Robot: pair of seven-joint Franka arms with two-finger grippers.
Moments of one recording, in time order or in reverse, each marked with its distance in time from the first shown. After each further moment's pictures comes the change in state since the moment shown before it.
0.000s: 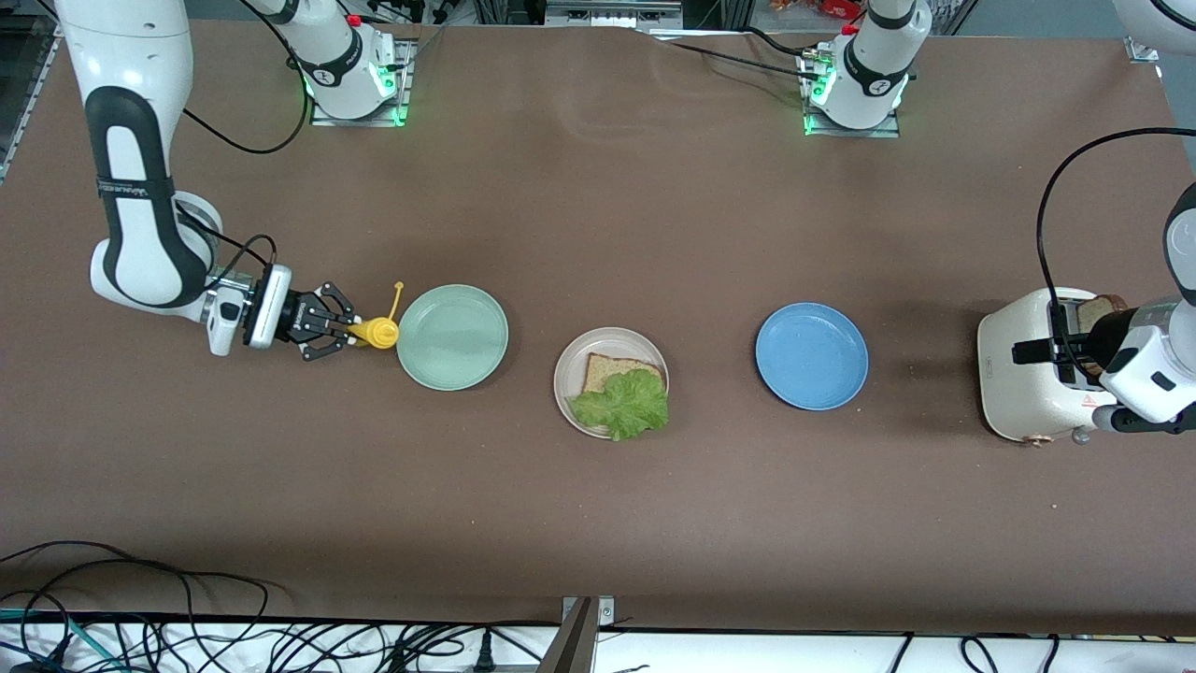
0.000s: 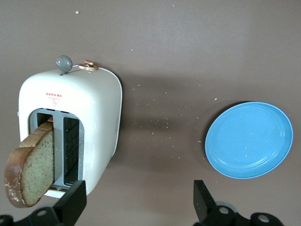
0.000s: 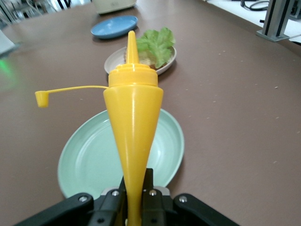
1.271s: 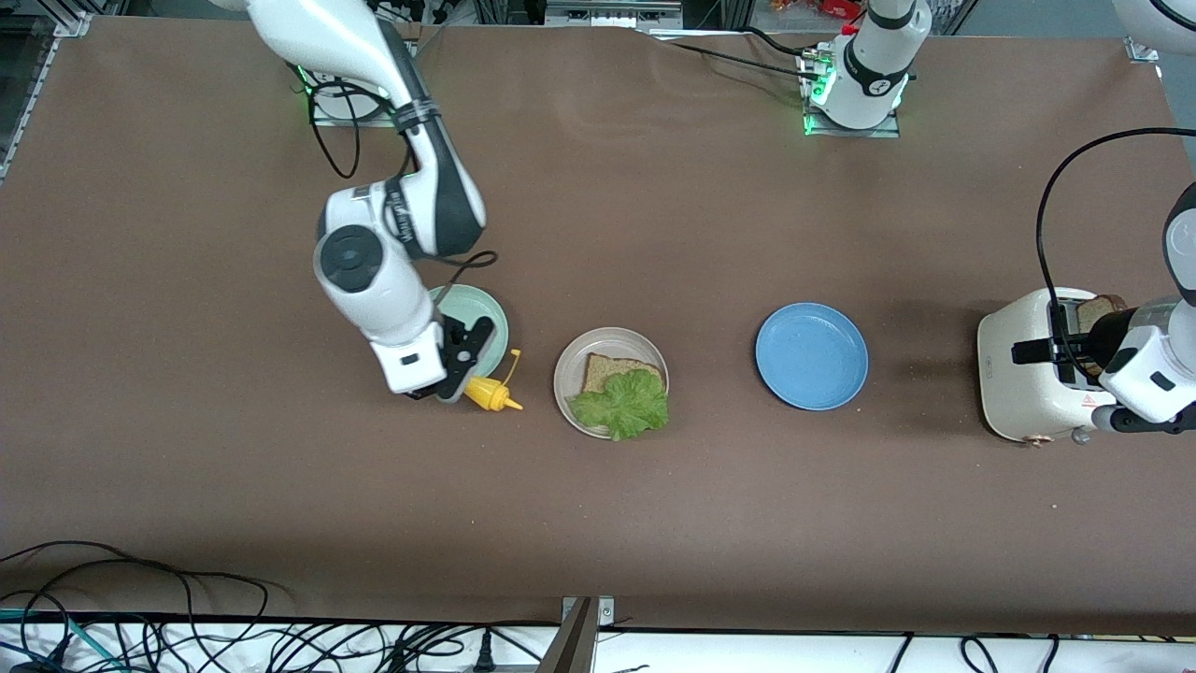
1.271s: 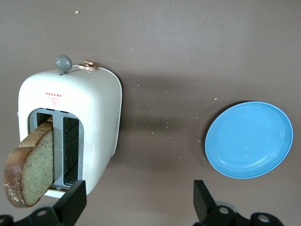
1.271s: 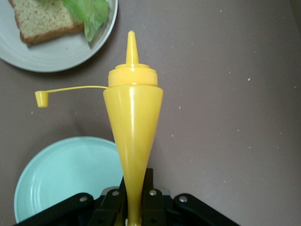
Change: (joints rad) left arm 0.000 0.000 0.000 0.000 0.000 0.000 0.000; right arm 0.466 0.123 0.007 0.427 -1.079 0.313 1.400
